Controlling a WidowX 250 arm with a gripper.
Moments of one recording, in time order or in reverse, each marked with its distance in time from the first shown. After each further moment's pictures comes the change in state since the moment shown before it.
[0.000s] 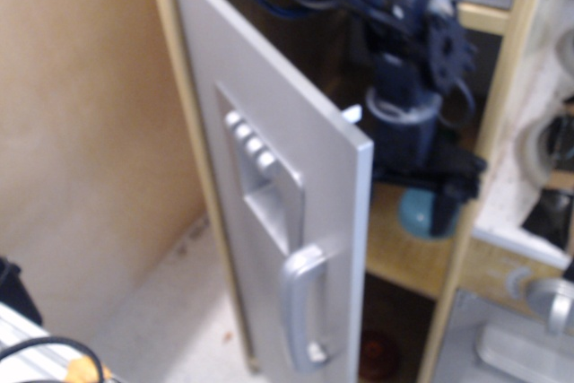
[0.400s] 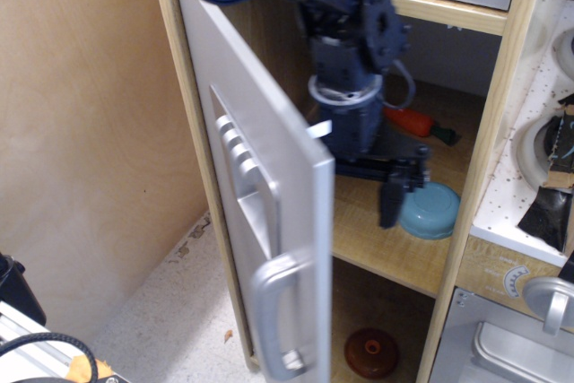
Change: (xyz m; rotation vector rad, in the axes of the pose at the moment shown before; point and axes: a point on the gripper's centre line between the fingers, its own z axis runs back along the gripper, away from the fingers) arm -0.011 0.030 0.012 0.000 0.031 0.026
